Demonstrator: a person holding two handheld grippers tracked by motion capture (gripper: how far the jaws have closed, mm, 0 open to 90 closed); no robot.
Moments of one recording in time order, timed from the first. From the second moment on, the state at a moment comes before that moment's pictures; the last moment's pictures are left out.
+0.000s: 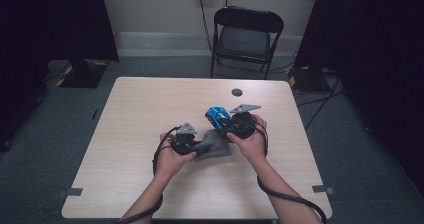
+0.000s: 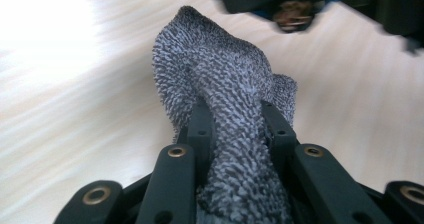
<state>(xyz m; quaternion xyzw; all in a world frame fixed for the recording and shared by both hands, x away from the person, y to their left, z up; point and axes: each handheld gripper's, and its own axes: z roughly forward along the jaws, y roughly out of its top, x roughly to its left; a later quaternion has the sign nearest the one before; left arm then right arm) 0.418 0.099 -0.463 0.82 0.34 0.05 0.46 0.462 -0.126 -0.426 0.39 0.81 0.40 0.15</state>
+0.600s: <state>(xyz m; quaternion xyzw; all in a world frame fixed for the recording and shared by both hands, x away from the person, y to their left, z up) 0.440 0.146 -0.463 0.78 0.42 0.11 0.46 0.448 -0.130 -0.434 0.38 0.82 0.40 0.14</state>
